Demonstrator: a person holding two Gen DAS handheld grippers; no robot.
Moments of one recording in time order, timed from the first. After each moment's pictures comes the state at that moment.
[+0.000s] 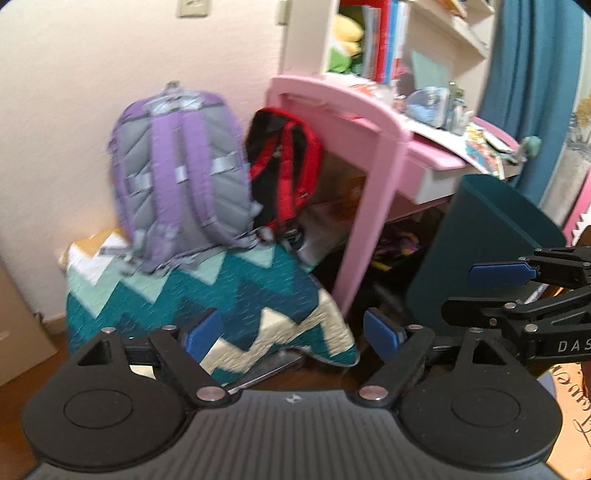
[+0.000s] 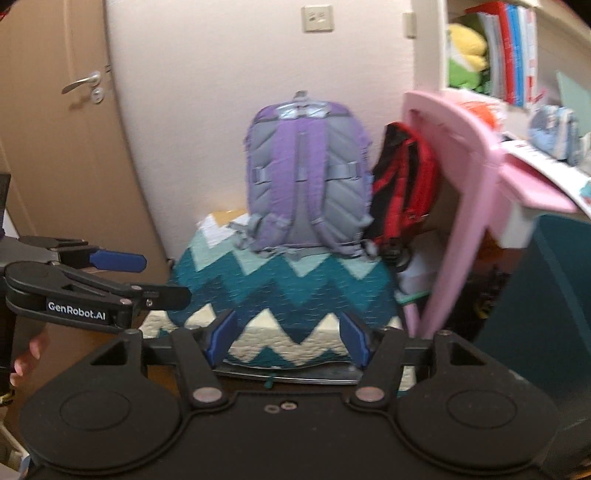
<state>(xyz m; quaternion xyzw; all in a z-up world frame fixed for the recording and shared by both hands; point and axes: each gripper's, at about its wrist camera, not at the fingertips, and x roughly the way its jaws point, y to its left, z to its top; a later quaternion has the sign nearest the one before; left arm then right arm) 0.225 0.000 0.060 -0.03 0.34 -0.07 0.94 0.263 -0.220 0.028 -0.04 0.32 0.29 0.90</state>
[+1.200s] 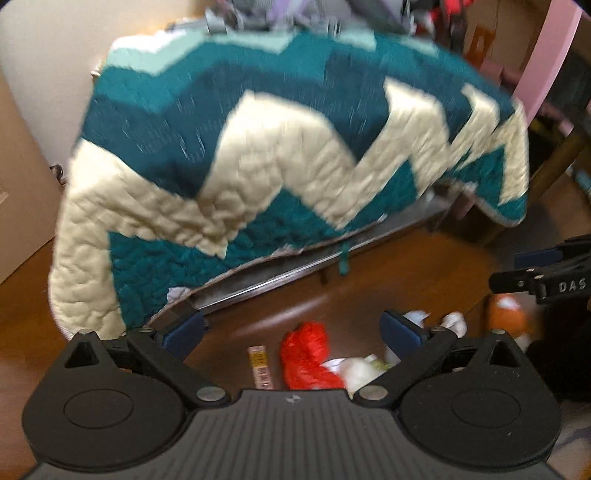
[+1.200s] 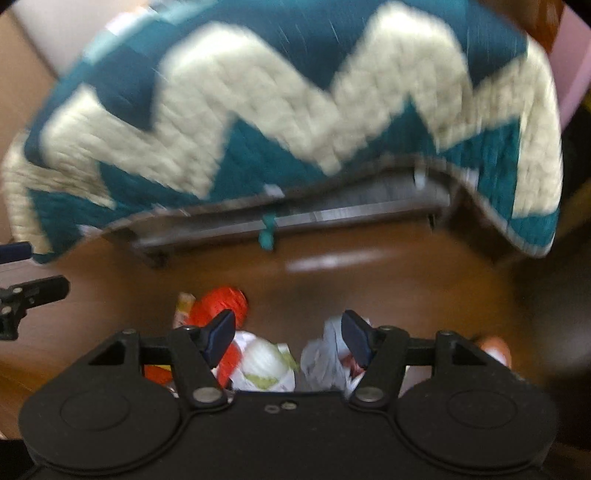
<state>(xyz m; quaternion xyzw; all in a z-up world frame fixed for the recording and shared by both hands) 0.267 0.192 -0.299 -0.01 0.51 0.00 0.86 0.376 -0.084 -0.375 -0.02 0.58 0.19 0.79</state>
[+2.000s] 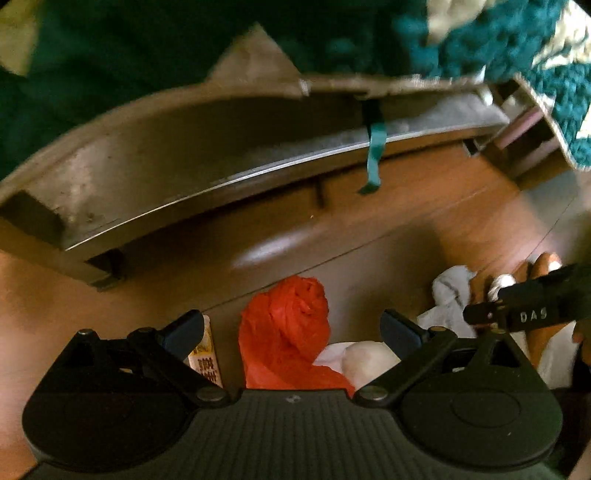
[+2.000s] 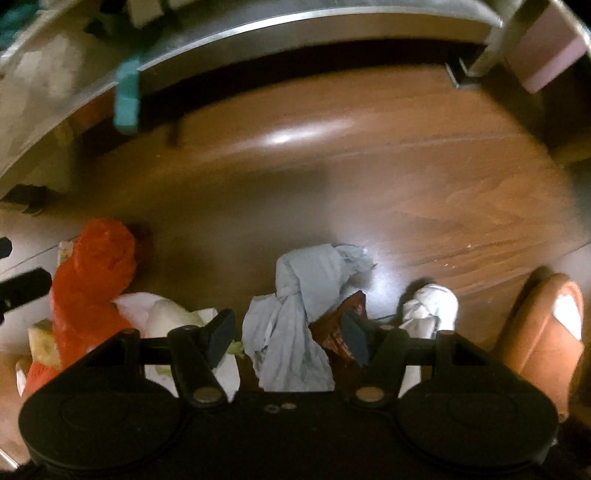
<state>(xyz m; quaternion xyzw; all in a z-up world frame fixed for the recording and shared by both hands) 0.341 0.192 -0.517 -0.06 0.61 -0.04 0.79 0.426 -0.069 -0.584 -0.02 0.71 0.11 0.70</state>
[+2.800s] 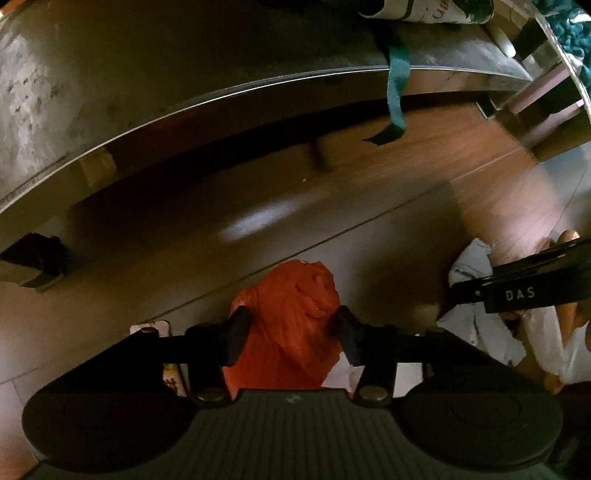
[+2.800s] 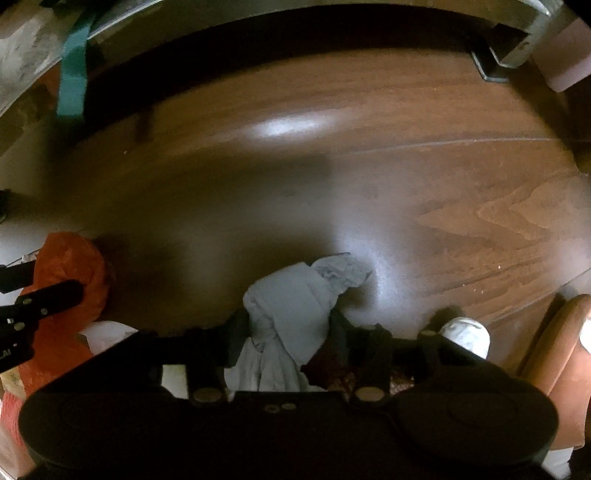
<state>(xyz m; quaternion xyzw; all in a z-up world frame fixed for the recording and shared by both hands) 0.358 0.180 -0.588 -0.07 0.64 -0.06 0.76 0.441 -0.047 -0.617 -0.05 0.71 0.11 0.70</state>
